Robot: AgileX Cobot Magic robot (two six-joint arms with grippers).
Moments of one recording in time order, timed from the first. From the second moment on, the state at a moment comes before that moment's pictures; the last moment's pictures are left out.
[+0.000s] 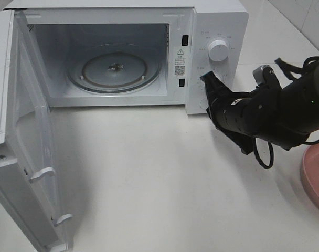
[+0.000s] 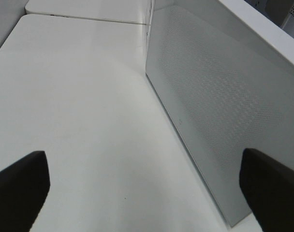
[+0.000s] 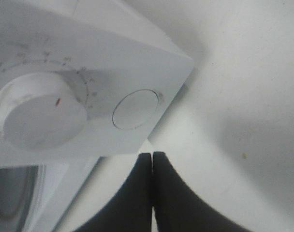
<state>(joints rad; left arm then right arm) 0.00 -0.01 -0.52 -0.09 1.07 -0.01 0.53 1.90 -0.75 0.78 -0.55 0.58</state>
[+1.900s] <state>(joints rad) 0.00 -0.01 -0.52 -0.09 1.07 -0.01 0.40 1.42 -0.74 -0.09 0.81 0.12</state>
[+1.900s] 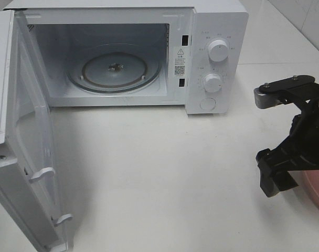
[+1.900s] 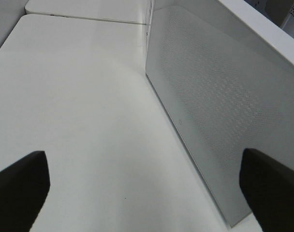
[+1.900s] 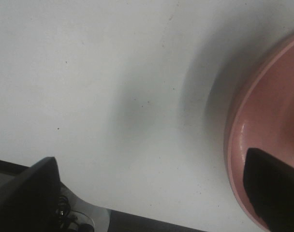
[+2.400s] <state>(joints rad) 0.00 -0.01 -0.52 -0.09 1.07 -0.01 0.30 1.42 -0.74 -0.11 0.82 0.16</state>
